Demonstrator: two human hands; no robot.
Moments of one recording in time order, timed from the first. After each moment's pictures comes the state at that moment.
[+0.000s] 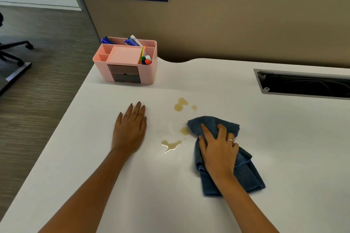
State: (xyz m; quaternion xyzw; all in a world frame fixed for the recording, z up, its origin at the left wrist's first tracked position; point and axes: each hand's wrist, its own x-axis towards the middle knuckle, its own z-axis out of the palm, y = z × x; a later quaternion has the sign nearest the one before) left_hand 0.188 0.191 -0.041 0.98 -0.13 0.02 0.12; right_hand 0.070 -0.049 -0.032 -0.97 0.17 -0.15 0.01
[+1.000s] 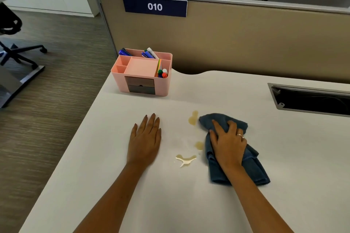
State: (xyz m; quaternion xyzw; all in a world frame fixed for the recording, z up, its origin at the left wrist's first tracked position) left_hand 0.189 0.190 -0.039 0.98 -0.13 0.03 0.14; right_hand 0.137 -0.054 -0.027 -0.97 0.17 -0.17 0.03
